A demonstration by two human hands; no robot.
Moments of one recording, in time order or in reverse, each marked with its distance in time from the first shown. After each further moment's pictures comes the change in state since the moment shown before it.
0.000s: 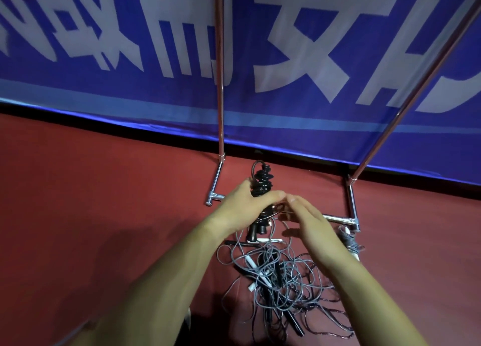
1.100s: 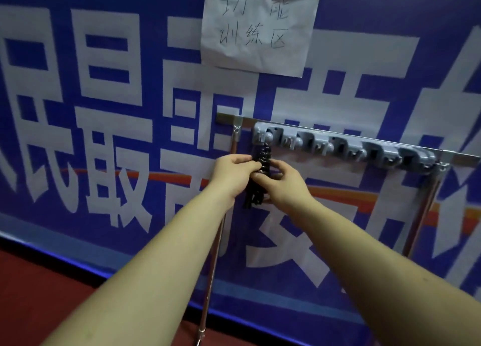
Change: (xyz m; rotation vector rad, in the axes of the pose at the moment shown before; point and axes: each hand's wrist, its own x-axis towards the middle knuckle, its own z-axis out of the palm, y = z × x) left_hand 0.061 0.356 -0.161 -0.362 0.464 0.541; right_hand 0.137 -0.403 0.019 -0.252 0.112 -0.688
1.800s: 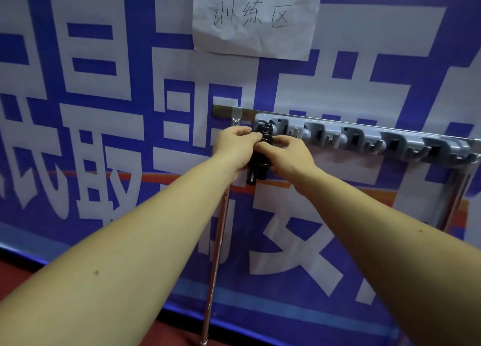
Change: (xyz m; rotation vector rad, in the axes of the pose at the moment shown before) left_hand 0.074 0.000 0.017 0.069 0.065 0.097; right_hand 0.075 0.010 -0.006 -0.072 0.054 -0.087
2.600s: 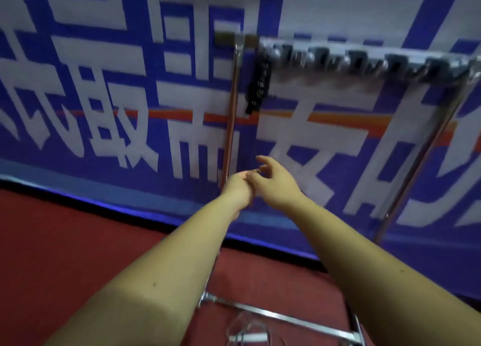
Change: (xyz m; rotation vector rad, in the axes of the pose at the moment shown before) left_hand -0.155 -0.151 -0.022 0.076 -0.255 -0.465; right_hand -0.177 0.072 0.051 -0.186 -0.175 0.280
